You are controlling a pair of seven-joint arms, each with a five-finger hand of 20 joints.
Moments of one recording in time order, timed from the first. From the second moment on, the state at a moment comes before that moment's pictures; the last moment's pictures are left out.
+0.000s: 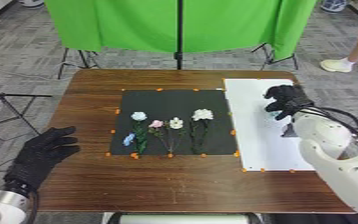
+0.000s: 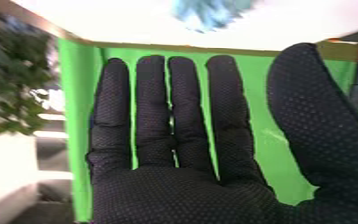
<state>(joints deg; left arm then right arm) 134.7 -64.0 -112.5 -126.3 41.8 1.8 -7.4 -77.3 -41.6 64.5 -91.6 -130.5 -5.1 18.6</state>
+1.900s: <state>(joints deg) 133.7 -63.9 -112.4 -126.2 41.9 1.9 -8.5 -87.7 -47.0 61.6 -104.2 -122.4 -4.0 7.8</state>
